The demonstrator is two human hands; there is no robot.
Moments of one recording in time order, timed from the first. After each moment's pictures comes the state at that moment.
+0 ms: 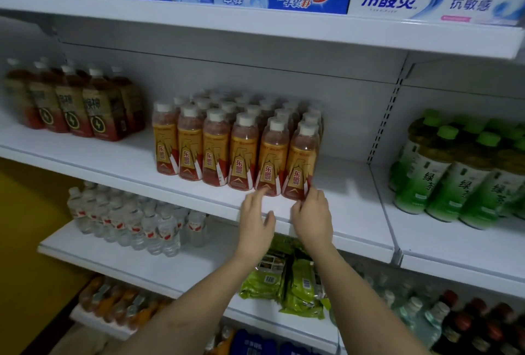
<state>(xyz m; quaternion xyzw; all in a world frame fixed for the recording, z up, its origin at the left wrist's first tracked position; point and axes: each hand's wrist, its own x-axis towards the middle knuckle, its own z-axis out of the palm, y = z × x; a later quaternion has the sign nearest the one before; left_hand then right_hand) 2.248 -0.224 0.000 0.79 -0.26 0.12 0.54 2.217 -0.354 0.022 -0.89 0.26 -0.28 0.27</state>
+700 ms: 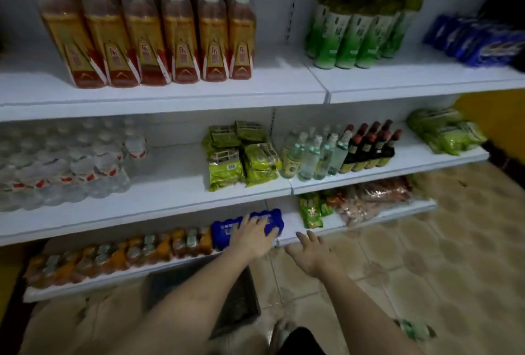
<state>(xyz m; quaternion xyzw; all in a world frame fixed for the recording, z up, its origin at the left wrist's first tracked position) 2.098 -0.089 -0.162 0.83 -0.48 -0.29 0.06 1.941 -0.157 -0.121 -0.82 0.45 0.23 0.25</state>
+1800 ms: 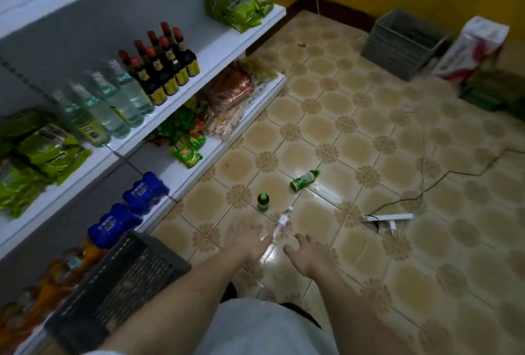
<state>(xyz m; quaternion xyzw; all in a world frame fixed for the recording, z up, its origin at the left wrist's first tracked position) 1.658 -0.107 -0.231 0.61 -0.67 -0.37 -0.21 1.484 -0.064 -0.224 -0.54 0.72 0.12 0.42</state>
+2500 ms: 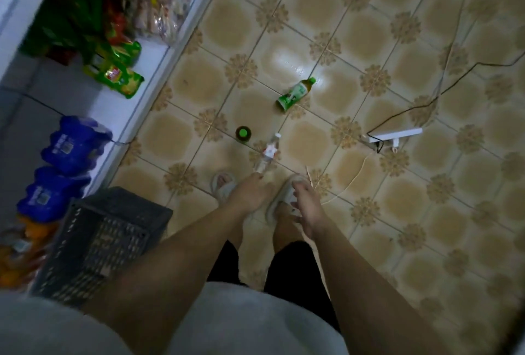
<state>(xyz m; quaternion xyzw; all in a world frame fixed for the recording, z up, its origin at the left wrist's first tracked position) 1.609 -0.266 -0.389 0.60 -0.49 -0.60 -0.20 1.471 -0.209 -0.370 -0.02 0.78 -0.15 0.61</state>
